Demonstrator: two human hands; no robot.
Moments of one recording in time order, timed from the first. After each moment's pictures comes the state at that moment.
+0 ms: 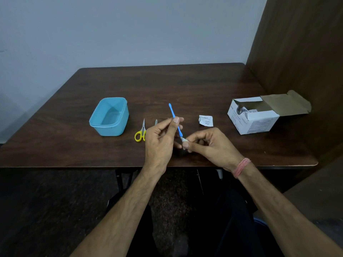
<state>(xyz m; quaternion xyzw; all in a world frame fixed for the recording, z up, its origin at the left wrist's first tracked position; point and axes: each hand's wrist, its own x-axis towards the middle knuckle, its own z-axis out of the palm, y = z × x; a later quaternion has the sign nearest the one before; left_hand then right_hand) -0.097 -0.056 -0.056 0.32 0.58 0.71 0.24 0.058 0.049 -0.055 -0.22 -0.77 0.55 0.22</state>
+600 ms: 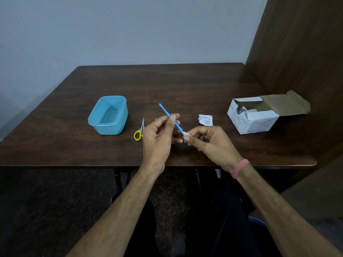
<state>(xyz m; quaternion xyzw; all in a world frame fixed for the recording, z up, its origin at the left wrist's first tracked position) -0.099 -0.056 -0.052 0.28 0.56 0.73 0.26 0.054 0.049 -0.062 -0.26 -0.75 0.54 0.28</state>
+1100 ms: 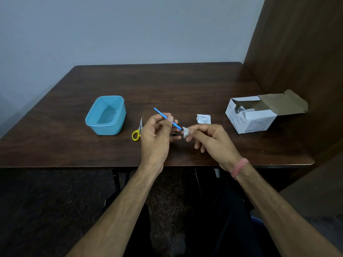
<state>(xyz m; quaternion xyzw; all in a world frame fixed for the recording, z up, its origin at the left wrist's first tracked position) -0.097 -0.055 -0.052 0.25 0.55 0.75 0.26 0.055 0.047 -0.055 -0.28 -0.71 0.57 0.29</state>
